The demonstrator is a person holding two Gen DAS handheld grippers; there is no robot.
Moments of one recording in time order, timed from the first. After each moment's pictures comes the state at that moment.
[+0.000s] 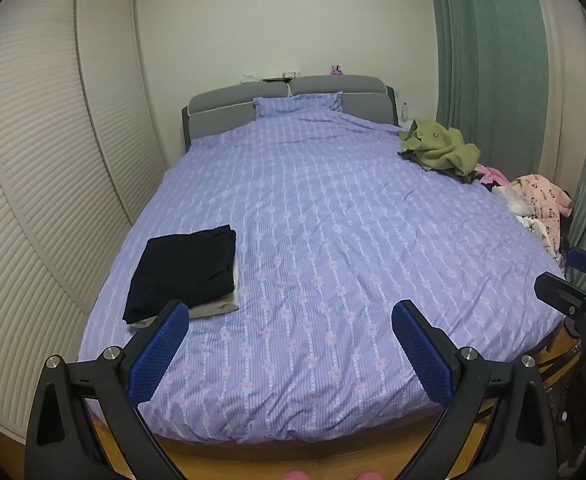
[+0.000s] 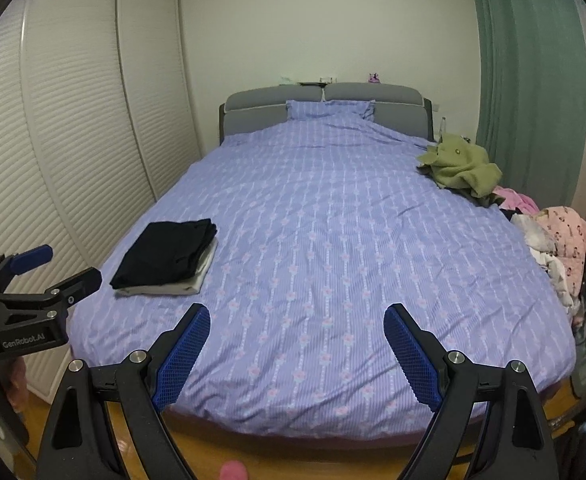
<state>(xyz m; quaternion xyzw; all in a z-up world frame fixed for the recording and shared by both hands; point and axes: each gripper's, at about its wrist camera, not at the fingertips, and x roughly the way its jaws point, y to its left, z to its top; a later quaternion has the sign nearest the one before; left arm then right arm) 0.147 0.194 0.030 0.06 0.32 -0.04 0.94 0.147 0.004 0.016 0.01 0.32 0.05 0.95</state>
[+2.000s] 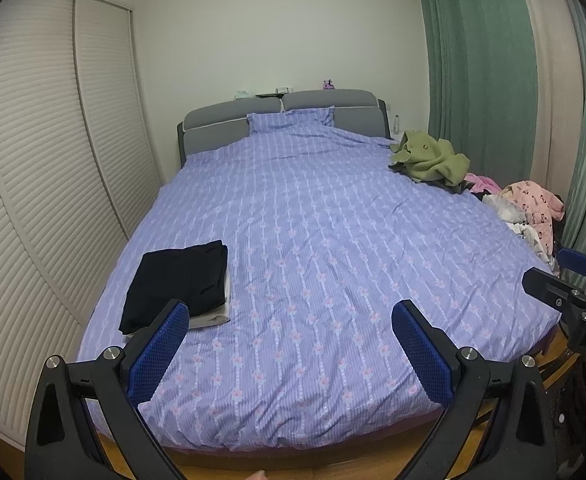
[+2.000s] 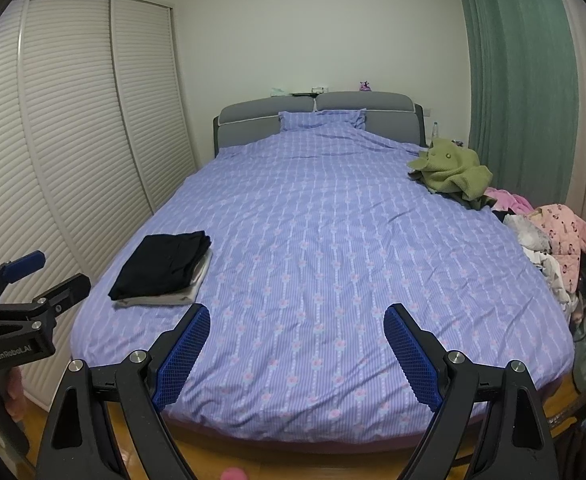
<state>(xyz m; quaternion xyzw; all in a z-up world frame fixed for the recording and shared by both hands) 0.130 0.170 0.045 0.06 0.30 -0.04 0.95 0.133 -0.009 0.026 0.02 0.31 0.04 0.95</state>
